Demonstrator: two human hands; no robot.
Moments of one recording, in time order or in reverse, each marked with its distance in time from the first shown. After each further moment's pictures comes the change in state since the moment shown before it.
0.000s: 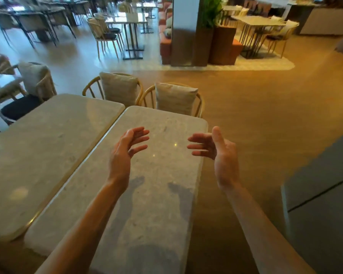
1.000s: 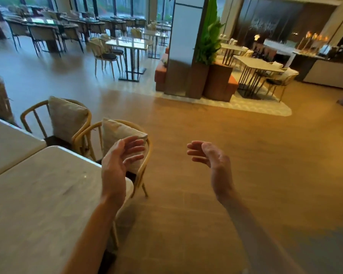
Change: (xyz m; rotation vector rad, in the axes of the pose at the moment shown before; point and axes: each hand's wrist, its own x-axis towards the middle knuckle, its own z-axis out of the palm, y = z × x) left_hand 0.233 -0.049 0.485 -0.151 0.150 0.174; right_hand 0.436 -0.042 -0.365 -0.193 -0.168 -0.093
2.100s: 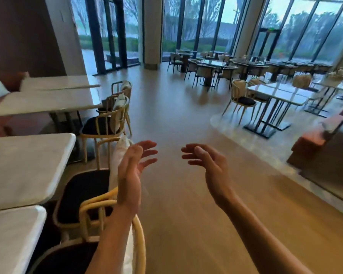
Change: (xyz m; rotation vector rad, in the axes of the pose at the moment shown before) left_hand 0.735 -0.180 0.095 0.240 0.748 0.431; right_hand 0.855 0.165 0.279 0.188 -0.932 -0.249
